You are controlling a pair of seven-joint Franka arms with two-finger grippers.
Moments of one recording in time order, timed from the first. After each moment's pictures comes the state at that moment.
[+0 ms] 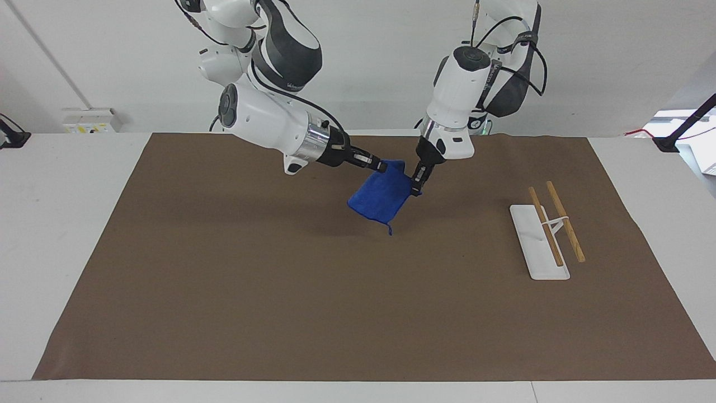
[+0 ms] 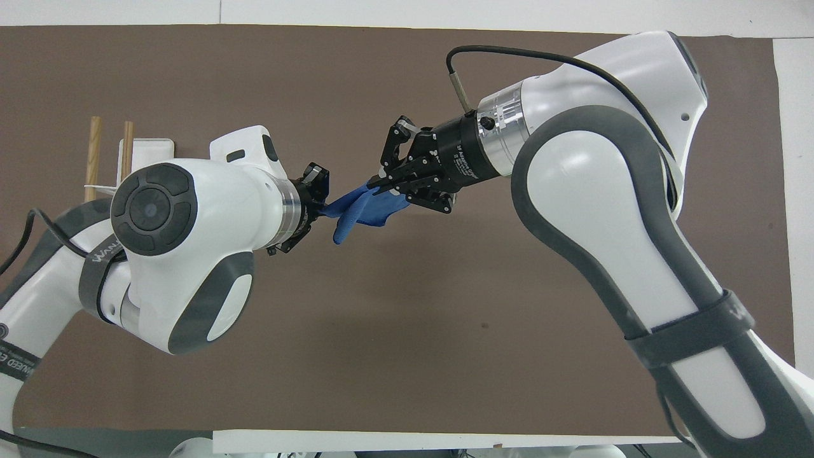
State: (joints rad) left arm -0.54 -0.02 -0.09 -2.02 -0.10 2.22 -1.52; right arm 0.39 0.21 0.00 -1.65 0.94 1.91 0.81
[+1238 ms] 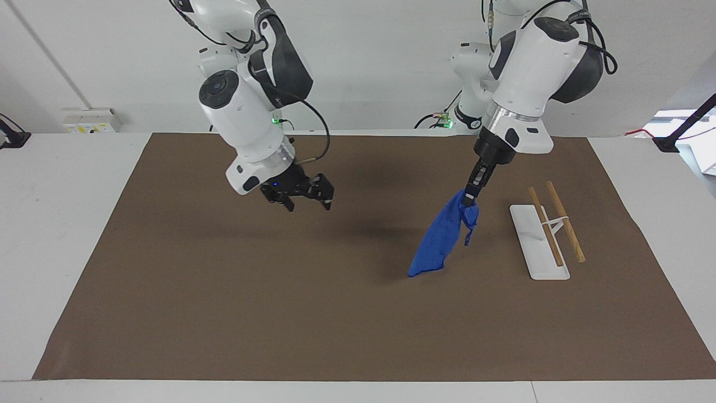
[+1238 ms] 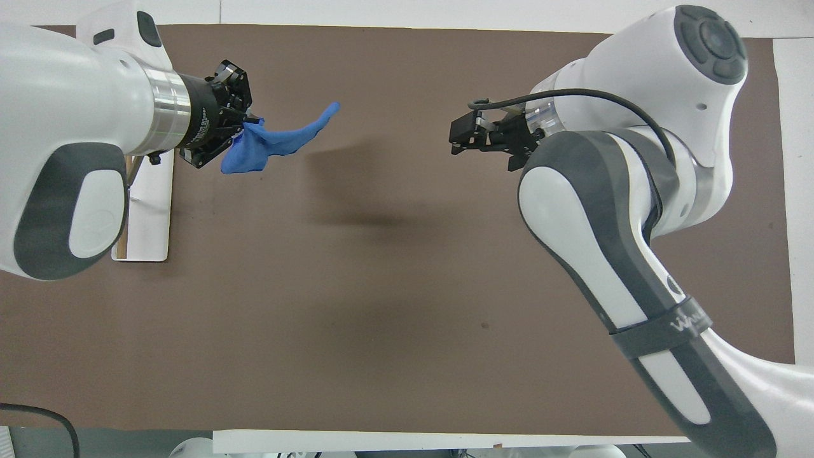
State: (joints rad) left arm -0.33 0.05 -0.05 -1.72 -0.10 2.03 -1.17; right arm 0.26 0.21 -0.01 -1.64 0.25 1.95 0.31
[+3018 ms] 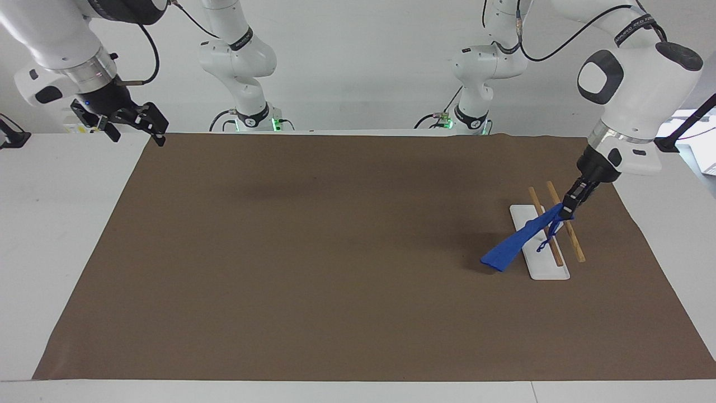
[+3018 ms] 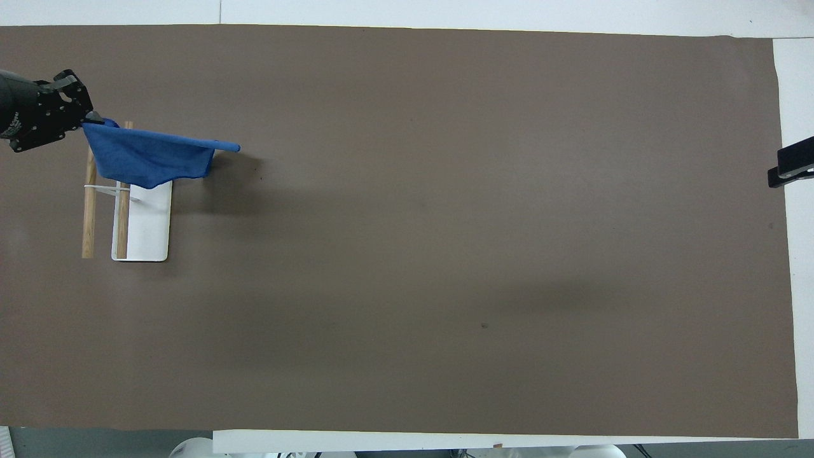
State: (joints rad) left arm -0.01 0.04 -0.06 -1.78 -0.10 2.01 -0.61; right arm -0.11 0.04 0.00 -1.44 -0.04 1.38 0.00
